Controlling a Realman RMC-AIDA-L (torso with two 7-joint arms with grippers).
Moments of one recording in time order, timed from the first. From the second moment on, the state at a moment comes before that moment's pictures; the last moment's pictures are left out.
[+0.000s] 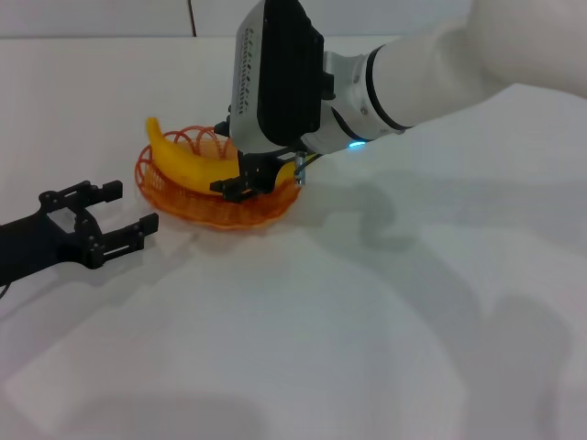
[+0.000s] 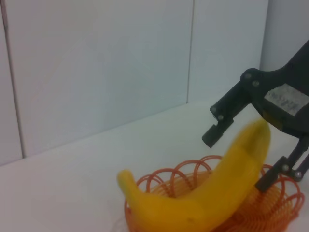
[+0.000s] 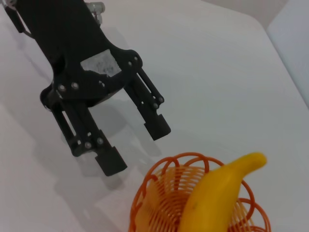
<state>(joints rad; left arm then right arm) -0.38 -2.03 0.82 0.53 1.73 1.28 -1.06 0.89 2.05 -1.89 -0.89 -2.08 -0.75 1.94</state>
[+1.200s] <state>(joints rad) -0.35 -2.03 0.81 0.53 1.72 1.29 -1.03 0.50 2.04 -1.16 -0.86 -1.83 -1.35 1.40</state>
